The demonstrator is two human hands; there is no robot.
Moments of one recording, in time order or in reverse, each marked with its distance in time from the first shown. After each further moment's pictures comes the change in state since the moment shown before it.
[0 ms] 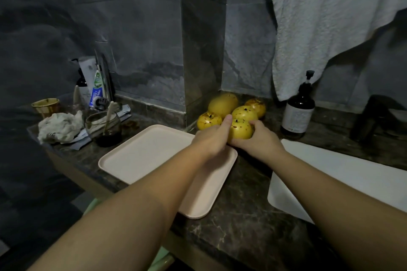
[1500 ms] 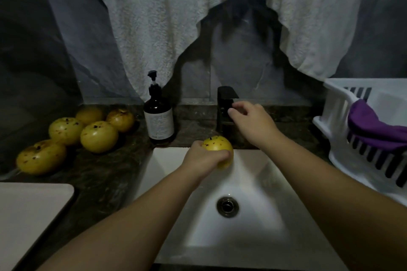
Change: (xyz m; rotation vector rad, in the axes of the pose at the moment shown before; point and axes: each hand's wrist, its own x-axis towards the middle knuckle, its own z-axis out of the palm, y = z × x) left_hand 0.018 0.185 0.258 -0.513 -0.297 -0.008; right_hand -0.010 0.228 -0.213 0.133 0.429 0.123
